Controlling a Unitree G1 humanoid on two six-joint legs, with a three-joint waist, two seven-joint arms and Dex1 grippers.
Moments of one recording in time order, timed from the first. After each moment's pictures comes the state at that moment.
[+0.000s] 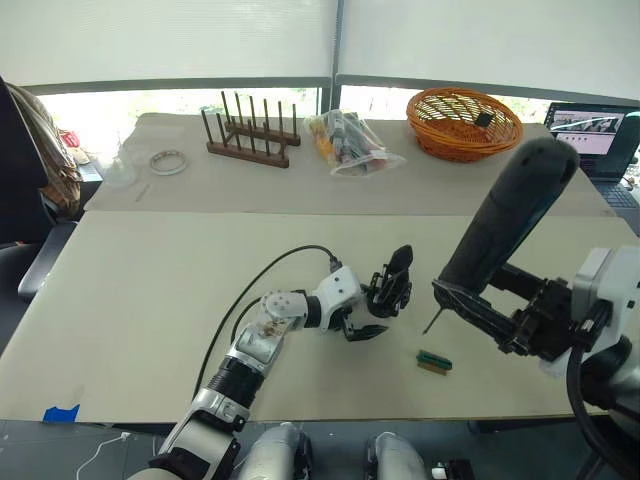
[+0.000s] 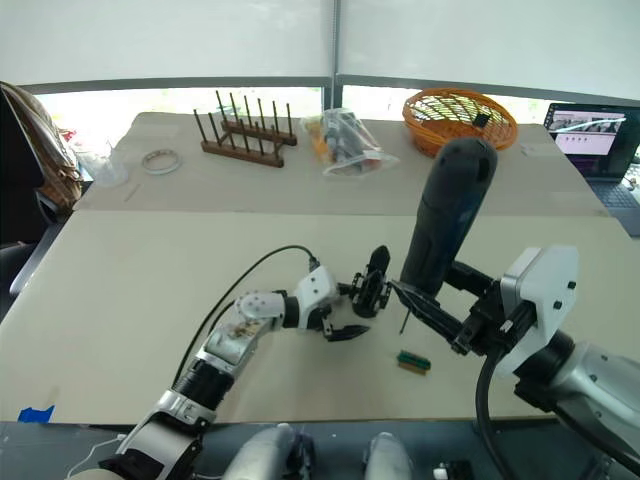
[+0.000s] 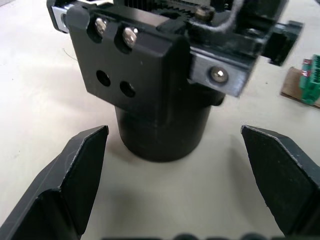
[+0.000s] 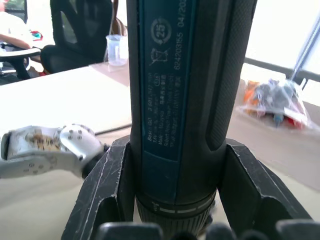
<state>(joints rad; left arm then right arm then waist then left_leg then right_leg) -0.51 0.09 -0.32 0.28 0.04 0.19 -0.92 0.19 -0.89 -0.52 -0.94 1.09 0.53 0.37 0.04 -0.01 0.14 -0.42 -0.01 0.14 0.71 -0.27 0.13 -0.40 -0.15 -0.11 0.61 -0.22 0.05</state>
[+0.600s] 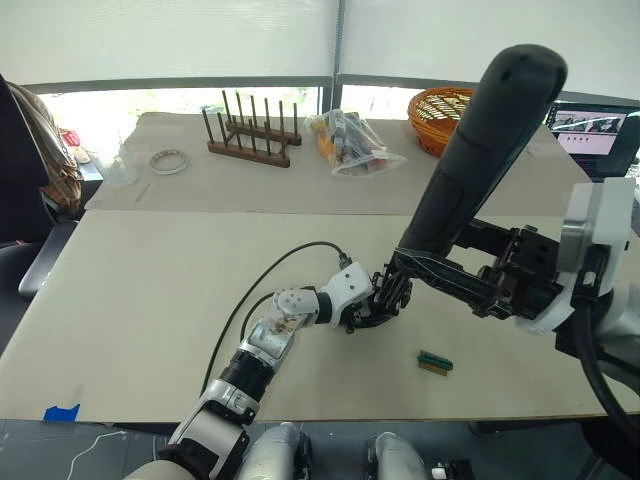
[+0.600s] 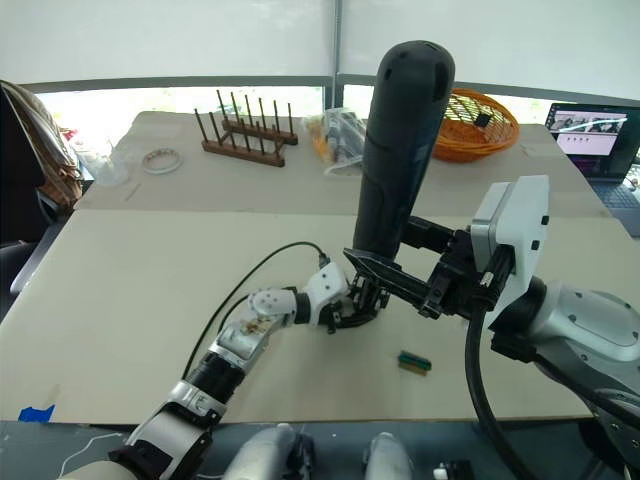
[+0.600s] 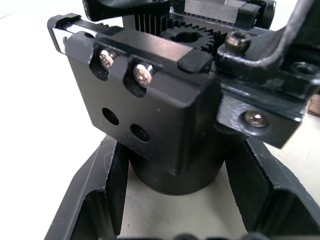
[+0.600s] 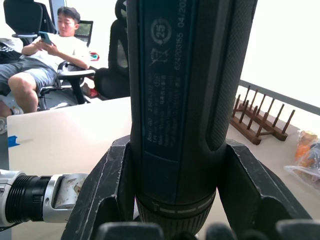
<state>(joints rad) -0.56 0.06 -0.34 0.37 0.03 0.15 -0.87 -0.19 -0.98 -0.31 -0.87 1.23 0.58 0.33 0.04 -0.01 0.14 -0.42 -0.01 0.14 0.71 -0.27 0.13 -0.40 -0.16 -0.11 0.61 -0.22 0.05</state>
